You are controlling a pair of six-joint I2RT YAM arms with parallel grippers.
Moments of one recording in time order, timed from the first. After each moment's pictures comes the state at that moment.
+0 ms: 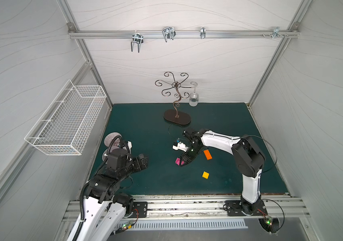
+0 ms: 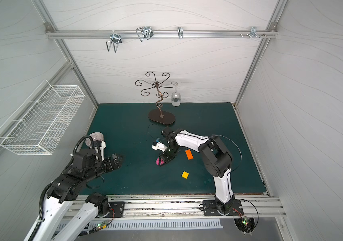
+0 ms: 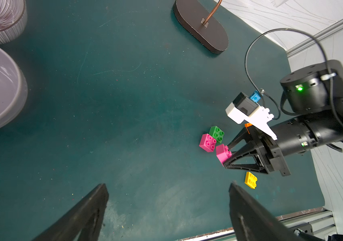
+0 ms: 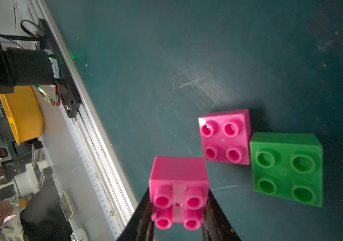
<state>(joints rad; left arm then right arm) -0.28 0.53 0.75 -0.95 0.08 -0.56 0.77 1.96 1.35 -0.84 -0.66 -0.14</state>
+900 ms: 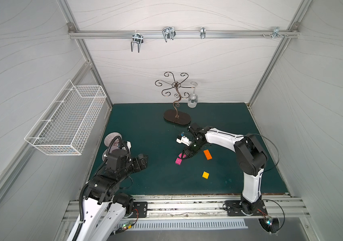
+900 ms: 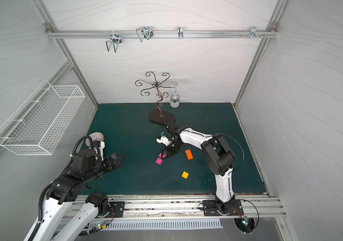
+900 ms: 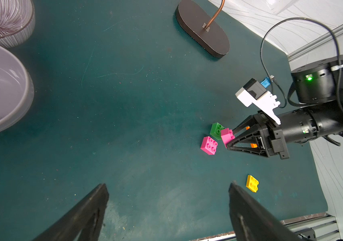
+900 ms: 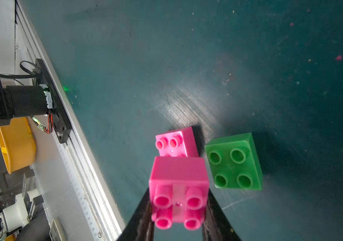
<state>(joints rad) -0.28 0.52 0.75 -0.95 0.06 -0.57 0.70 1.94 1.35 -0.76 -0.62 -0.10</state>
